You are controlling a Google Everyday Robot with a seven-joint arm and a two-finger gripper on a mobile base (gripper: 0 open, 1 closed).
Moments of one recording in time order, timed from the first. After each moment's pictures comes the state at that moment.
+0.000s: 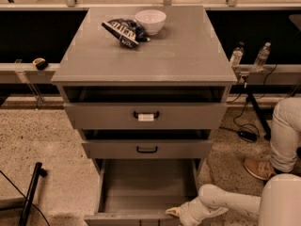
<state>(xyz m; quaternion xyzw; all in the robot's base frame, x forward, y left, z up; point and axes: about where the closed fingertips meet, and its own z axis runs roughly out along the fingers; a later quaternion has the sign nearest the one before) 0.385 -0.102 0.197 -0.71 0.61 0.29 0.19</state>
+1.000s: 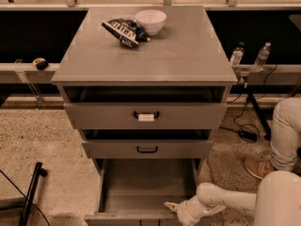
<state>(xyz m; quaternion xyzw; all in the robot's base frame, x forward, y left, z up) 0.394 -0.099 0.196 -0.71 0.61 0.29 0.19</state>
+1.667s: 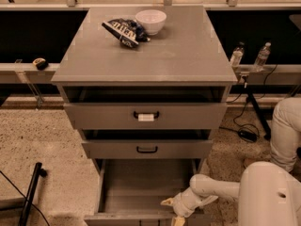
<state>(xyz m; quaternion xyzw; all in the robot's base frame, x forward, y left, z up) 0.424 -0.089 0.187 -0.71 0.62 0.29 0.16</state>
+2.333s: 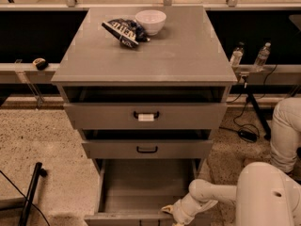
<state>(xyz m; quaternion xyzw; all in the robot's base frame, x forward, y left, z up) 0.389 -0.083 0.174 -0.70 0.62 0.32 0.13</state>
